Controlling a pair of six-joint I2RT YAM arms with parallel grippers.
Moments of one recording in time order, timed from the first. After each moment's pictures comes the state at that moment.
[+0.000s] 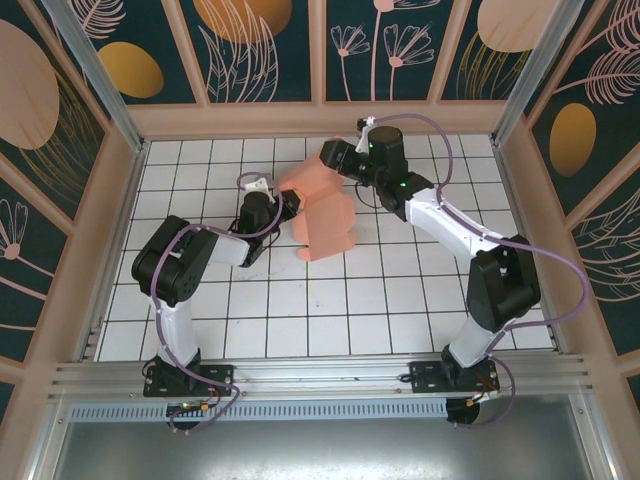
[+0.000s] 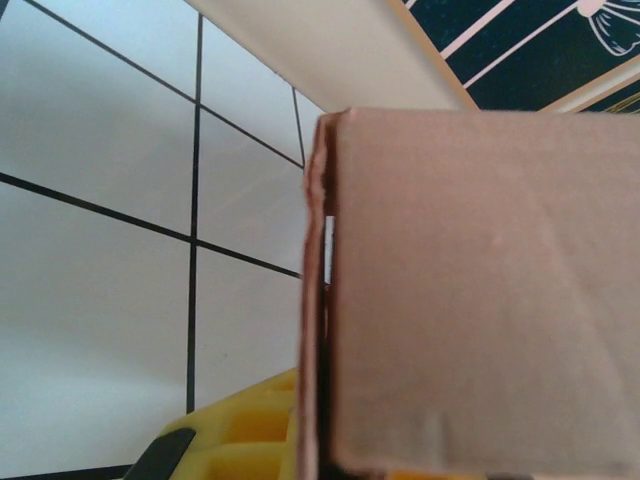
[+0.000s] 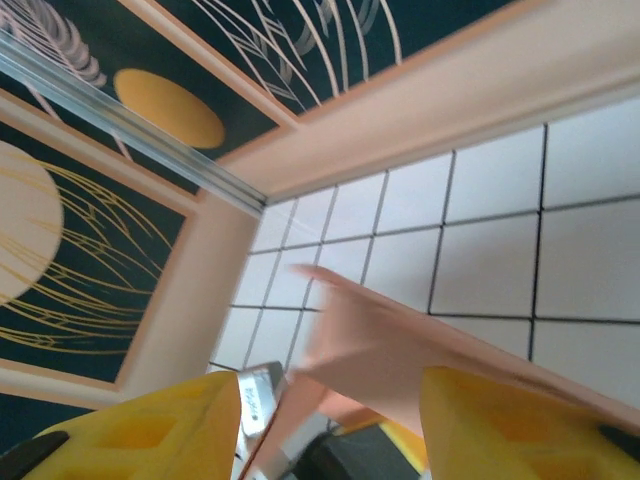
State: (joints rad) left arm -0.46 1.95 0.85 0.84 0.09 -0.90; right arm 0.51 1.68 1.34 0.01 -0.25 0.73
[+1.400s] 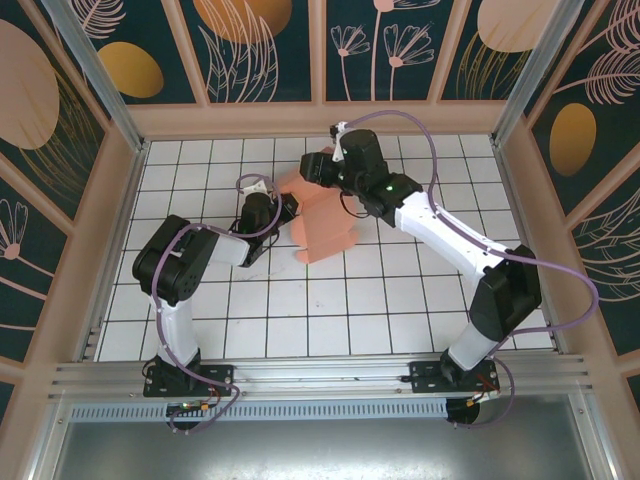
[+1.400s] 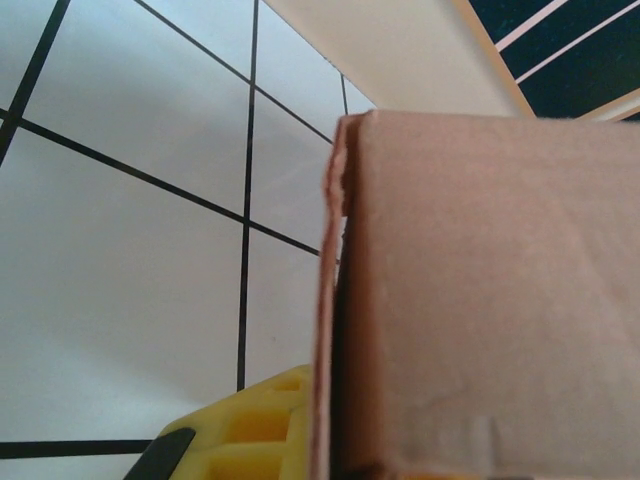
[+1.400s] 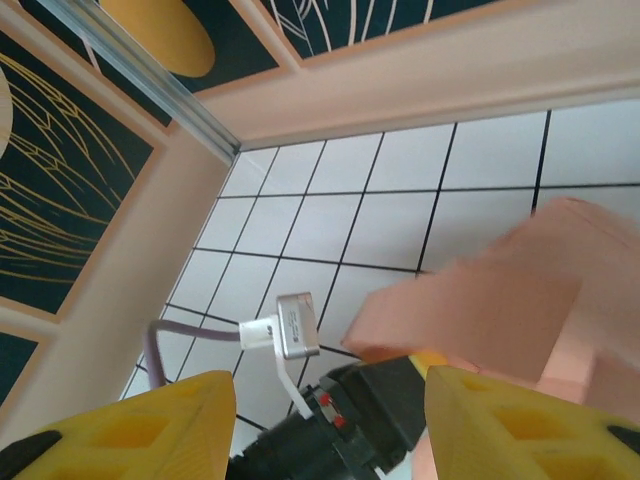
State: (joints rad) left arm -0.45 1.96 0.85 0.78 0.06 -0.92; right arm 0.69 1.64 1.48 -0.25 -0.04 0.57
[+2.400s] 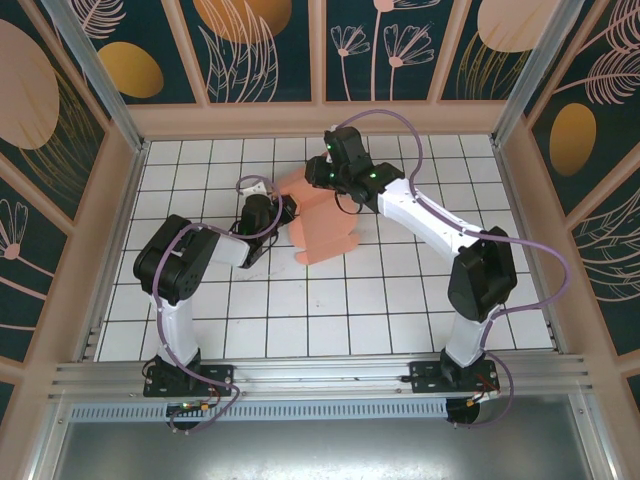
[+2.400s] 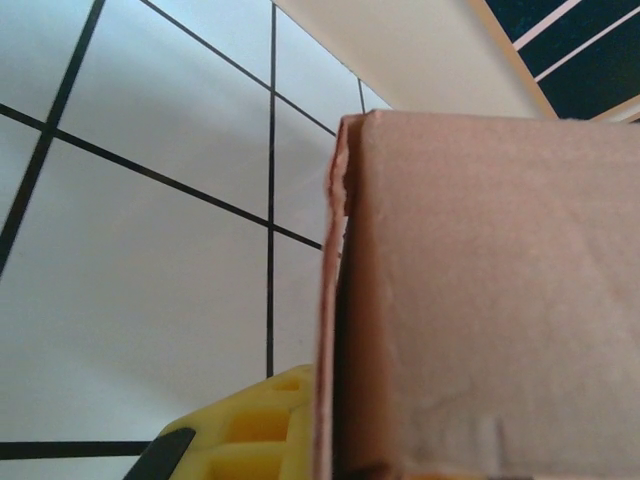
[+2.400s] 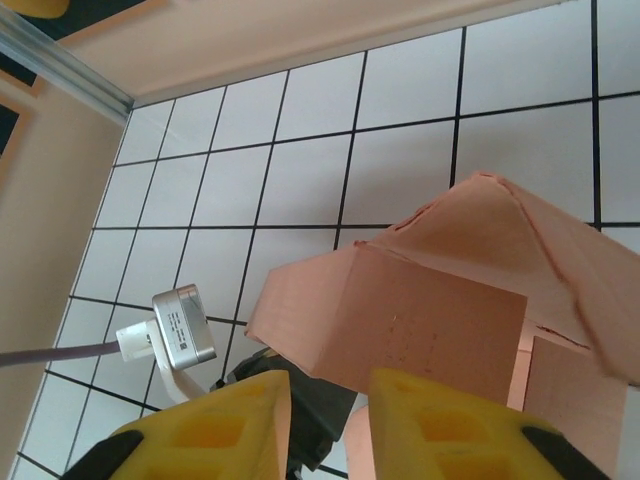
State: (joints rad) left arm -0.45 1.97 0.84 0.79 0.02 -0.88; right arm 0.67 1.80 1.60 -0.42 0.01 0.62
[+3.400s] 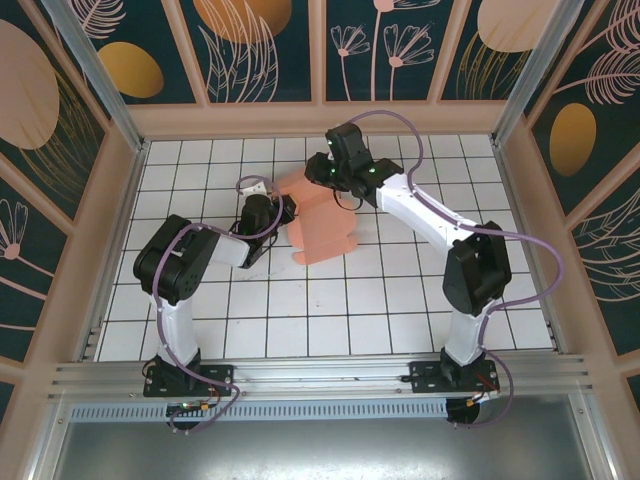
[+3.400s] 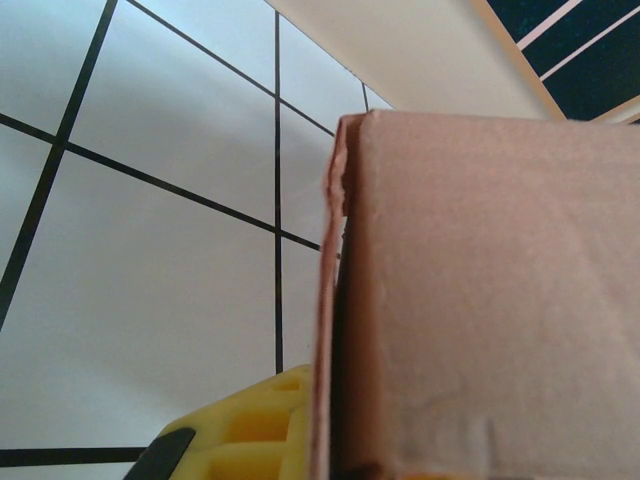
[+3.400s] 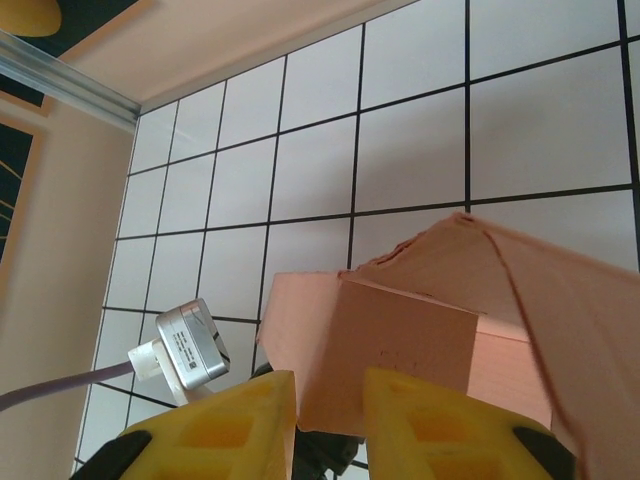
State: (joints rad) left arm -0.45 1.97 0.84 0.79 0.02 -0.86; right arm 0.64 1.85 1.65 -0.44 -0.07 0.73
